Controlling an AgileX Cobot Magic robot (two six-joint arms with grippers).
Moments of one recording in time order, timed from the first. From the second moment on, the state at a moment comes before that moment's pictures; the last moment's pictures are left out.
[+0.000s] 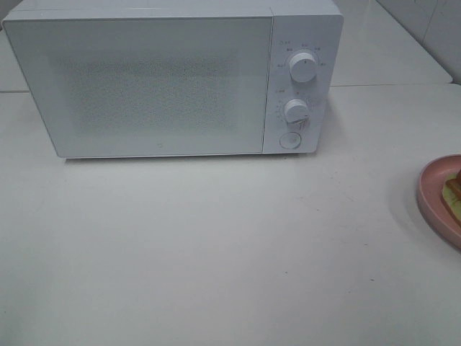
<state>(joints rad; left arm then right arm) 0.13 0.00 -0.51 -0.07 1.08 0.12 0.09 0.00 -0.51 -0.03 1.04 0.08</state>
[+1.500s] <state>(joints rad) 0.10 0.00 -0.49 -0.08 1.05 0.08 0.09 0.00 -0.51 -0.03 1.04 0.08</state>
